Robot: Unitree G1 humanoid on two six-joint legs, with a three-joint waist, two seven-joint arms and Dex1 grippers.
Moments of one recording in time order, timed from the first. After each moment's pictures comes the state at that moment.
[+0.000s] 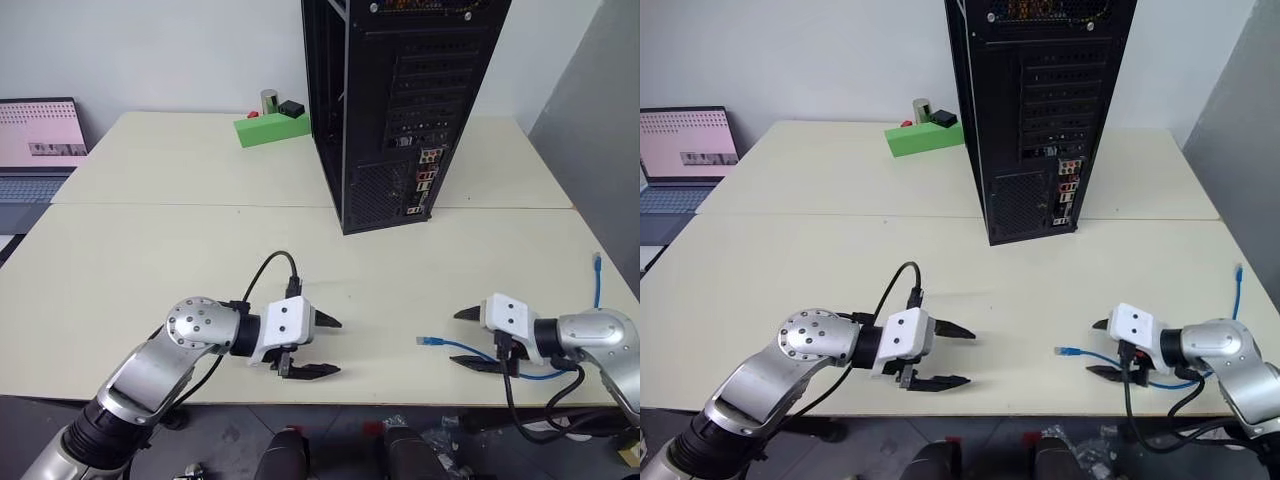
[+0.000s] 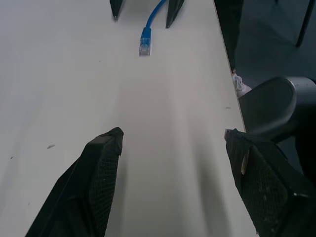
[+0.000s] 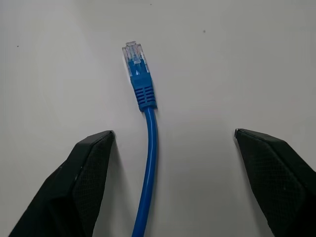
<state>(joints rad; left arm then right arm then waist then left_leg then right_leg) -0.25 0.79 -0.28 -0.44 -0.27 0.37 -1.10 -0.08 -0.93 0.08 -0.18 0.18 0.25 1.09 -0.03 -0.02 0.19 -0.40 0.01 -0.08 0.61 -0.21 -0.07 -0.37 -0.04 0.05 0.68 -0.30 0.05</state>
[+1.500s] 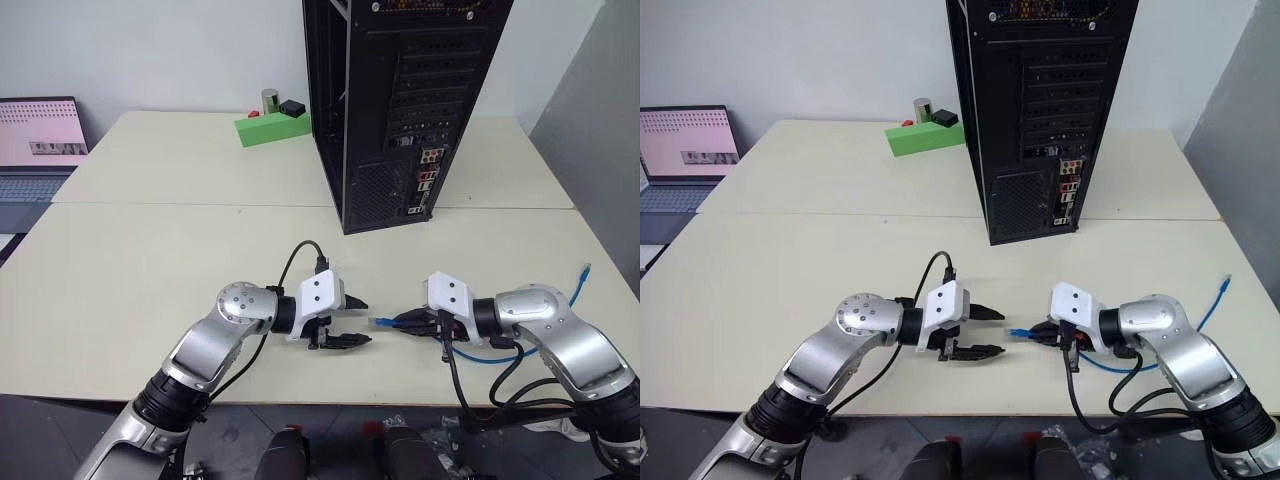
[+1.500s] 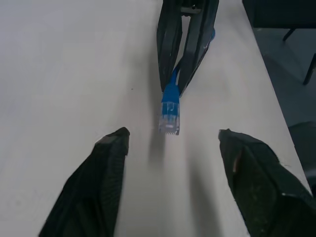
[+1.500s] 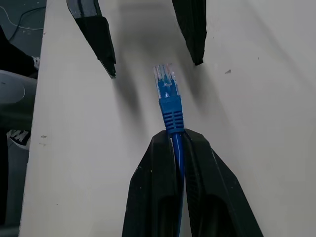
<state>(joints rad) -0.41 0.55 -0.37 -0.22 -0.22 0.41 -1.06 -0.33 -0.76 0.25 -0.35 0.23 0.53 1.07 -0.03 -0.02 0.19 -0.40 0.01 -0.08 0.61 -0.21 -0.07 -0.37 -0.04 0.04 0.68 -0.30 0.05</state>
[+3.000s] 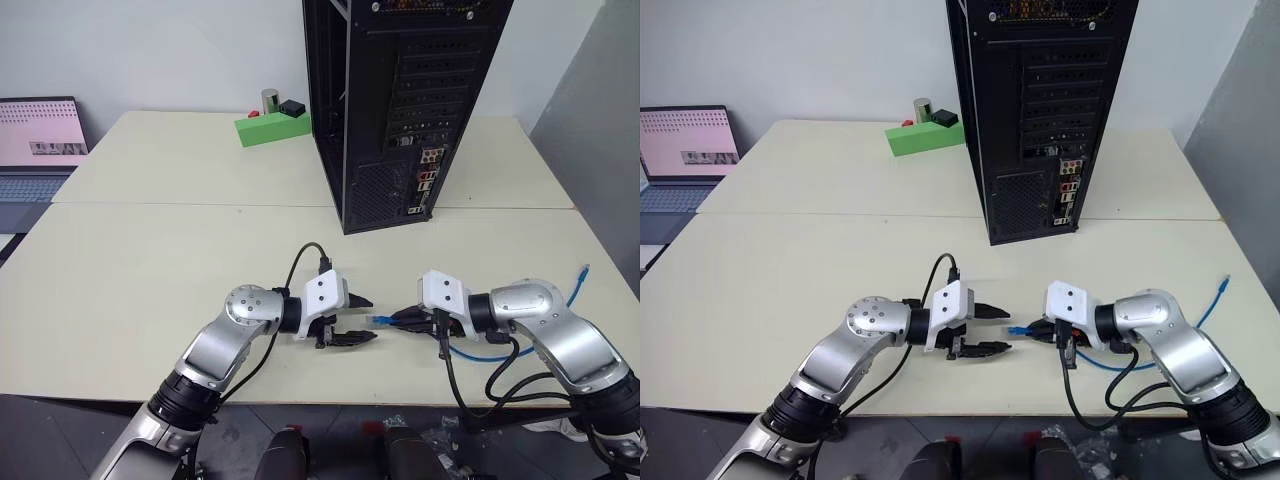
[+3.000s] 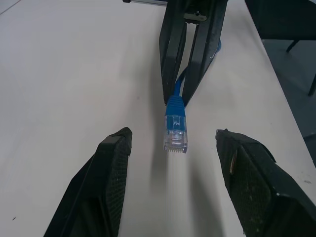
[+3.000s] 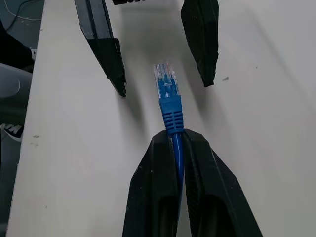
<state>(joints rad) -0.41 0.48 -0.35 -0.14 -0.19 0.34 -1.05 -0.36 -0.76 0.28 -0.33 0.20 0.51 1.09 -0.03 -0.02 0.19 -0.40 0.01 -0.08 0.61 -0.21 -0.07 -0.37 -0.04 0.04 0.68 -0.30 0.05</state>
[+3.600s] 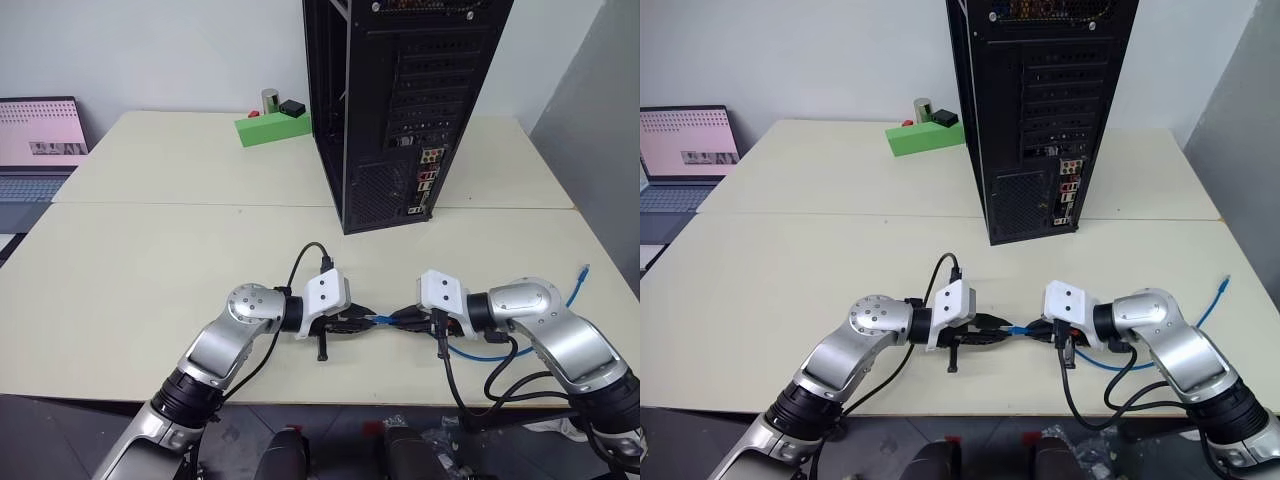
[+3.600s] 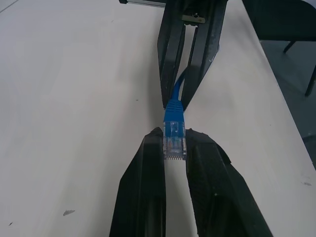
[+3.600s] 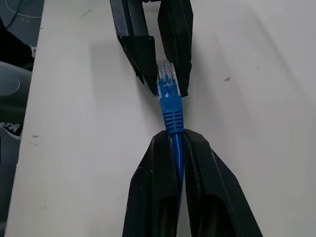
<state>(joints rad) -0.42 0.47 -0.36 -0.12 -0.19 0.34 -1.06 -0.37 -0.76 0.30 -0.33 0.19 0.51 1.09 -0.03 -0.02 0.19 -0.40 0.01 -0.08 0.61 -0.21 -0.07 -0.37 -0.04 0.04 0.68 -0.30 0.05</state>
